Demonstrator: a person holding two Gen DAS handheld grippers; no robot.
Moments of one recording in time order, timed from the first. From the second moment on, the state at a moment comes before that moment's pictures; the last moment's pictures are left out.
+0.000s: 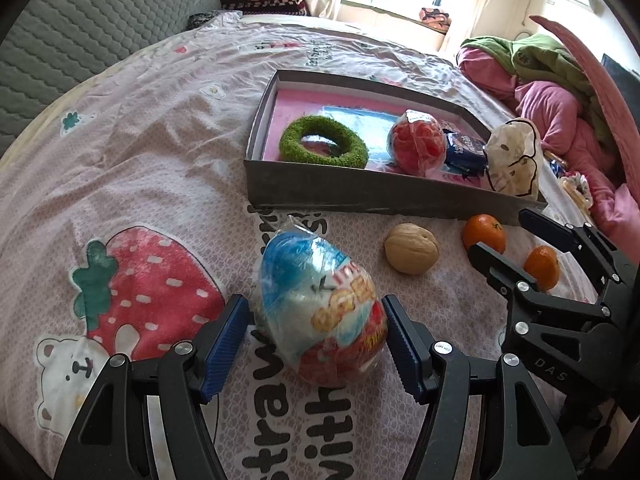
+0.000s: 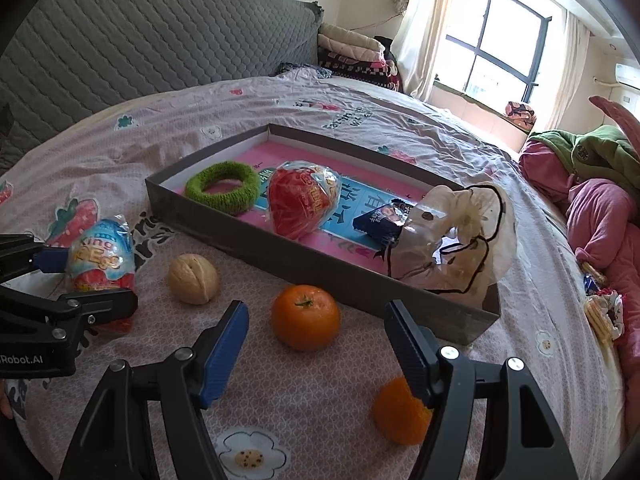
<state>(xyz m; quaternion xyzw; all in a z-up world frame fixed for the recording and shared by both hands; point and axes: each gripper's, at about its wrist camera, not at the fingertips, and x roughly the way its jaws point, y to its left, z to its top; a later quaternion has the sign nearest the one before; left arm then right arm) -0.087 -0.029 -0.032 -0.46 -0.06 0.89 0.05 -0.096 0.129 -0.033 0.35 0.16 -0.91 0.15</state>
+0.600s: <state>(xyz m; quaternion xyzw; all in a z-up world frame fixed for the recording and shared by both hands) -0.103 -0.016 -0.036 -0.46 -0.04 0.89 0.05 -0.109 0.122 -0.046 0.38 0.16 -0.90 0.17</state>
